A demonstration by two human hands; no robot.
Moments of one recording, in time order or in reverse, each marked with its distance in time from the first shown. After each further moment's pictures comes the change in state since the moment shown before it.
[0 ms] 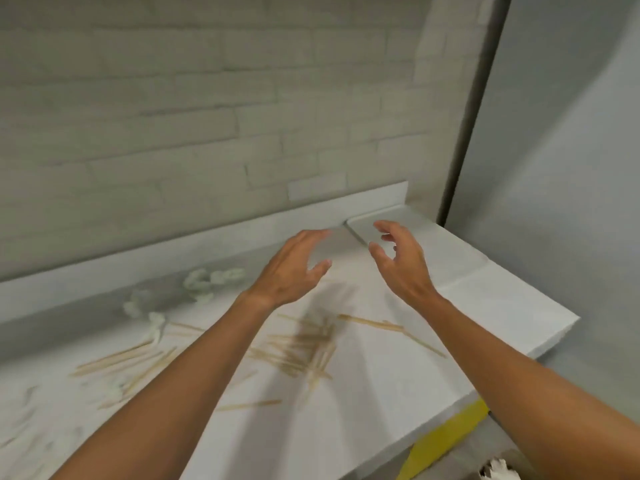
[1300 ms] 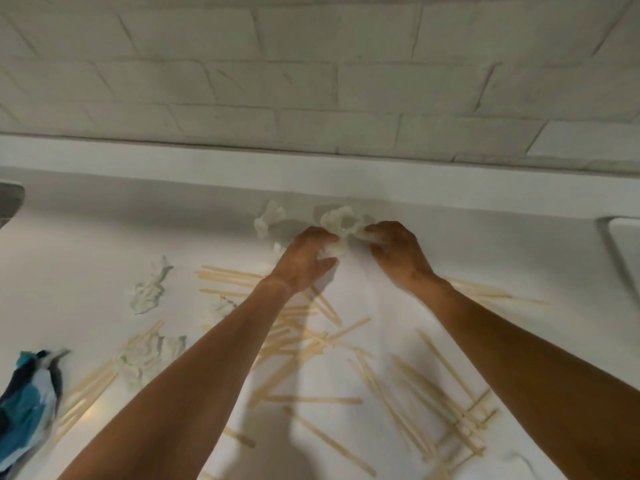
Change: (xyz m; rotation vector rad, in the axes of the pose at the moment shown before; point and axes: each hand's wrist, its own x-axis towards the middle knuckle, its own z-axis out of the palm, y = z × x) left_hand -0.085 -0.276 -0.013 0.024 0.134 -0.724; right_hand 0.082 0.031 0.366 -0.165 -0.815 -0.323
